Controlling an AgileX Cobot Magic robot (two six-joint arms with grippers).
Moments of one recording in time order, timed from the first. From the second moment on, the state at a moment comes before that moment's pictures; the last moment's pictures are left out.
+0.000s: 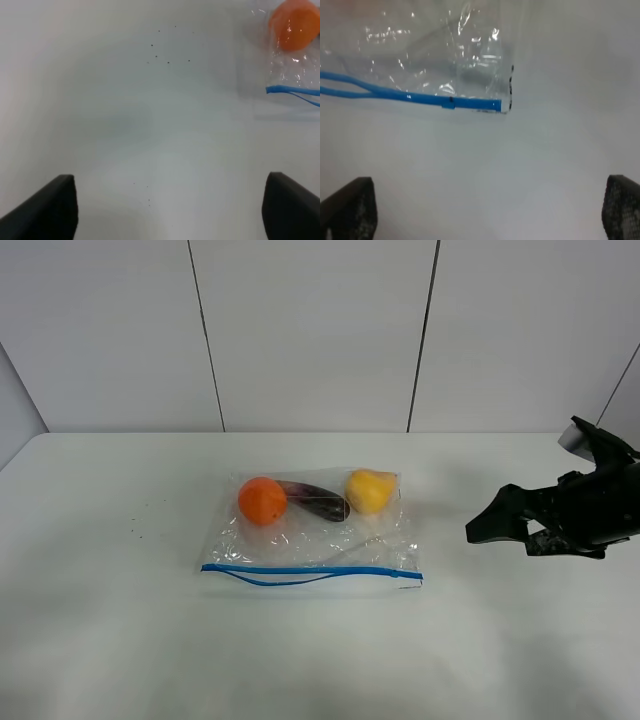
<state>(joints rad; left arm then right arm) 0.03 -0.01 -0.50 0.03 1.06 0.02 -0.14 1.42 -0.71 0.86 0.80 -0.71</state>
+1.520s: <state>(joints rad) 0.03 -0.01 -0.50 0.03 1.06 0.02 -0.09 2.21 -1.01 1.32 1.11 -1.27</state>
